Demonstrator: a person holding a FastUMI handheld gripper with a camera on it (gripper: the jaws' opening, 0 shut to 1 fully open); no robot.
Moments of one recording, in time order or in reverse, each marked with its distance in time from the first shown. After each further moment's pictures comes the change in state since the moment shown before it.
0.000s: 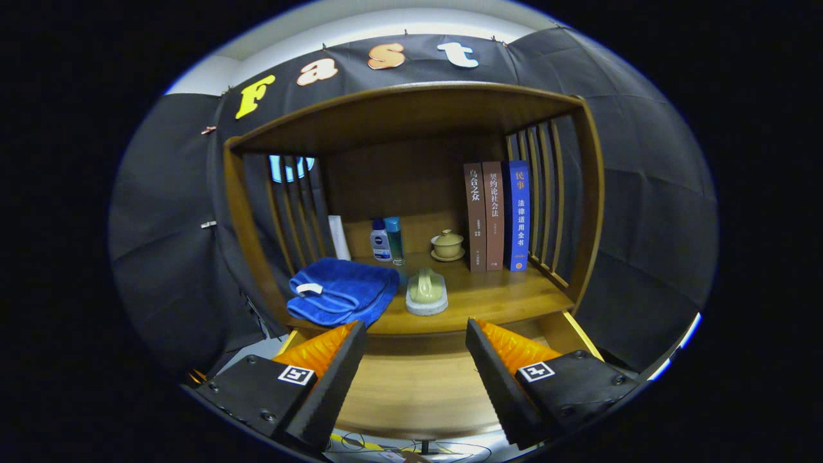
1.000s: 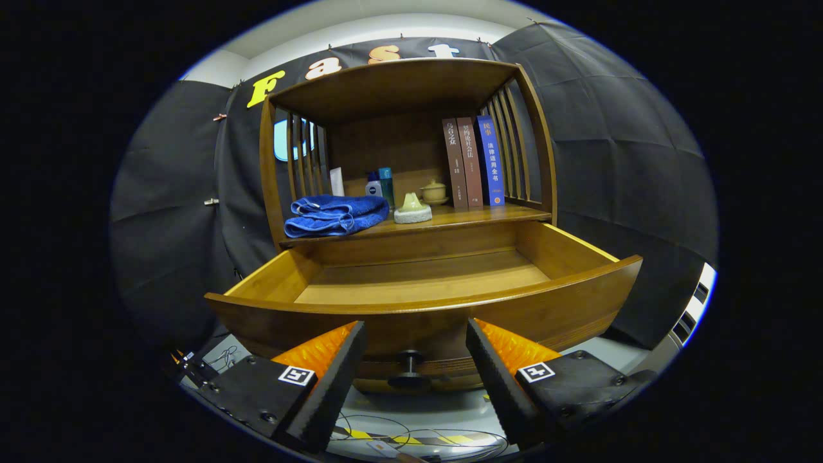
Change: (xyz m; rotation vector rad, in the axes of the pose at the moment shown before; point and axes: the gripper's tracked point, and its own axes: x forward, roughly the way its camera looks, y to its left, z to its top) arm -0.045 -0.025 -0.176 -0.003 0.010 -0.037
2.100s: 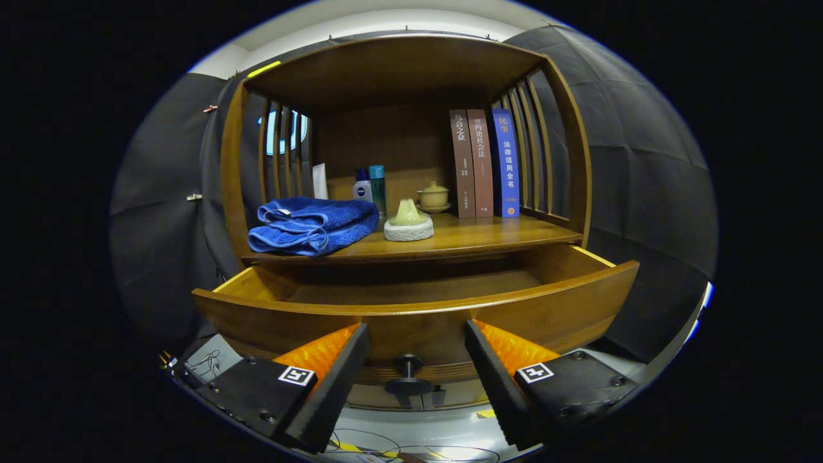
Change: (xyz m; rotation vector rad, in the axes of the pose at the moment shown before) arm 0.109 0.000 0.042 -0.029 -0.003 -0.041
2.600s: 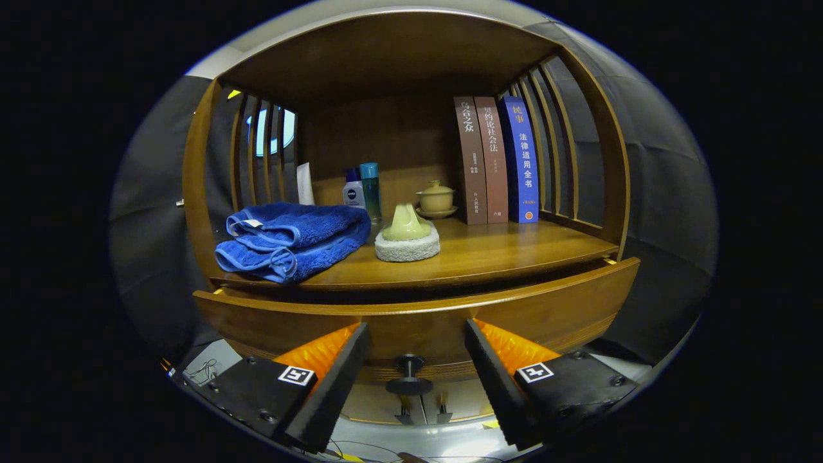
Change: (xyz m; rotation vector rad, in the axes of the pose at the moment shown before) arm 0.068 0.003 0.015 0.015 -0.002 -0.003
